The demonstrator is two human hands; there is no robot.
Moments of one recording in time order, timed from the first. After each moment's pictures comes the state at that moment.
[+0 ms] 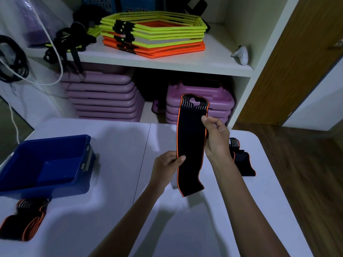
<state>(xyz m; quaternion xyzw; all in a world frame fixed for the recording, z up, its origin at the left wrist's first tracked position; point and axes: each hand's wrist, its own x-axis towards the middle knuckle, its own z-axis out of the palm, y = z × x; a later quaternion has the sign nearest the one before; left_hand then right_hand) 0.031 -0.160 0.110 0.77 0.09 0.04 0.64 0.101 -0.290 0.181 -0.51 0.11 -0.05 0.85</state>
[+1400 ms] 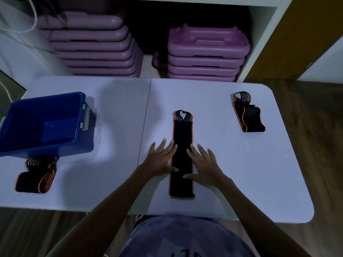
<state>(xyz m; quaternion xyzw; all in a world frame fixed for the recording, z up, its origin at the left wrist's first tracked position) -0.007 -0.114 -0.034 0.95 -0.18 -0.24 0.03 -0.011 -0.340 -0.057 -0.94 -0.26 0.17 0.12</state>
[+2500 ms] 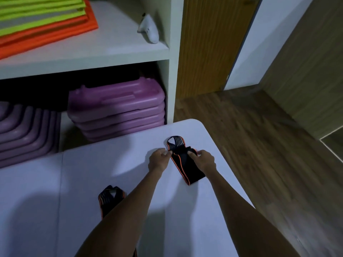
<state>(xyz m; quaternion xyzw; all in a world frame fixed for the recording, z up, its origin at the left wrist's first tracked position) 0.248 -0.361 -0.031 0.85 0.08 -0.19 0.49 0.199 -0.527 -0.023 -0.87 0.32 0.12 0.35</state>
